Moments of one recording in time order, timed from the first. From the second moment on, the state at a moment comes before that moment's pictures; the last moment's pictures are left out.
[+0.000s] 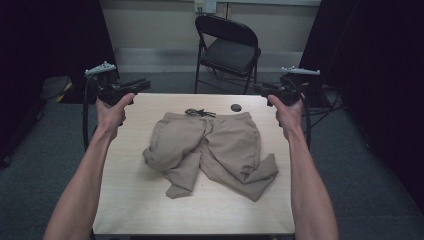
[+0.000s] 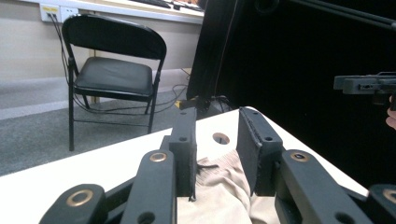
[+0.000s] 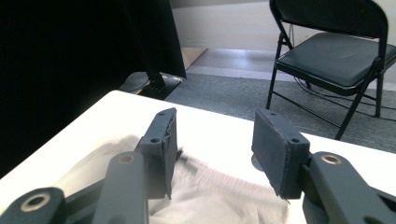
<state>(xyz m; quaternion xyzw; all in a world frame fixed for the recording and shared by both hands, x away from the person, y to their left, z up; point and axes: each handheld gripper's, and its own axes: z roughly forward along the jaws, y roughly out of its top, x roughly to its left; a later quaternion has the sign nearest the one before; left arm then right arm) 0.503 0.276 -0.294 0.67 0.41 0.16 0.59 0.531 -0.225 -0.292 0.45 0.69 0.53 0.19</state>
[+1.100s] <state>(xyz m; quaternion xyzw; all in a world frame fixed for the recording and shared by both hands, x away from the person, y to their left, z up) 0.393 0.252 -0.464 0.77 0.39 0.06 0.50 0.403 -0.091 -0.459 0.34 0.80 0.50 0.01</state>
